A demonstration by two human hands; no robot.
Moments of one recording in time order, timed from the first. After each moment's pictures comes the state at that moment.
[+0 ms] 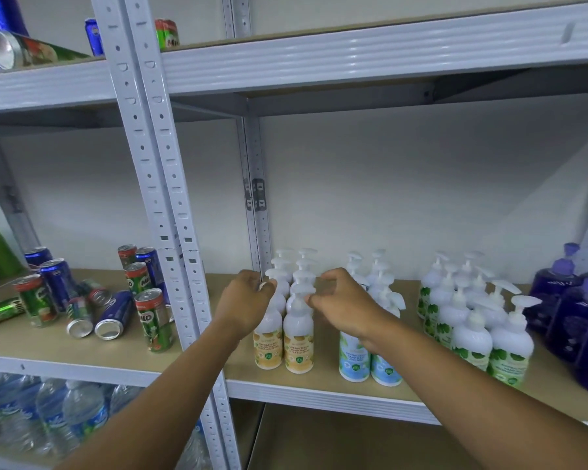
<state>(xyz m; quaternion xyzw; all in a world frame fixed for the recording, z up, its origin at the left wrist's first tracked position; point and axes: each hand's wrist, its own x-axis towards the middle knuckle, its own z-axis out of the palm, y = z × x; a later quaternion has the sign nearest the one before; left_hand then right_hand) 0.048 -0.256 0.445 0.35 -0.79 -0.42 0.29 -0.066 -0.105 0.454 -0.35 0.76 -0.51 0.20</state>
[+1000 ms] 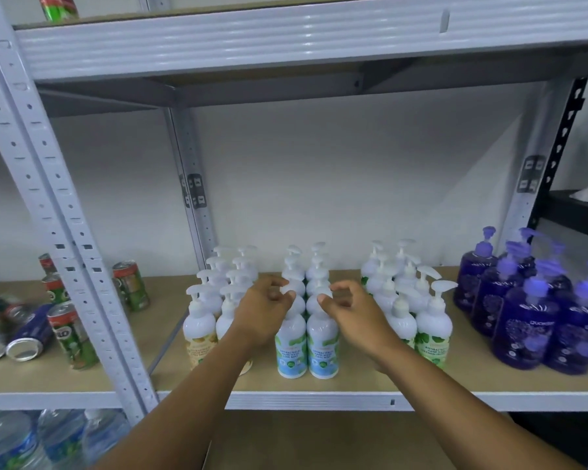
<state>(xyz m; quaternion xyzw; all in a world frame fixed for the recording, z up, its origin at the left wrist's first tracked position) -0.050 -0.168 0.418 0.26 -0.82 -0.45 0.25 -0.141 -0.009 0.408 -0.28 0.76 -0.58 0.13</state>
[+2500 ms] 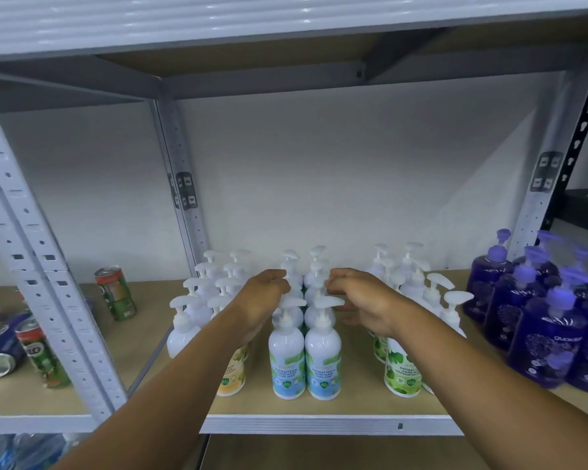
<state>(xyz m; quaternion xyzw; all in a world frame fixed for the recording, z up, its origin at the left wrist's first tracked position) -0.093 -0.201 0.429 0.26 -0.75 -0.60 0.13 -0.221 -0.045 0.423 -0.20 0.70 -0.61 0.33</state>
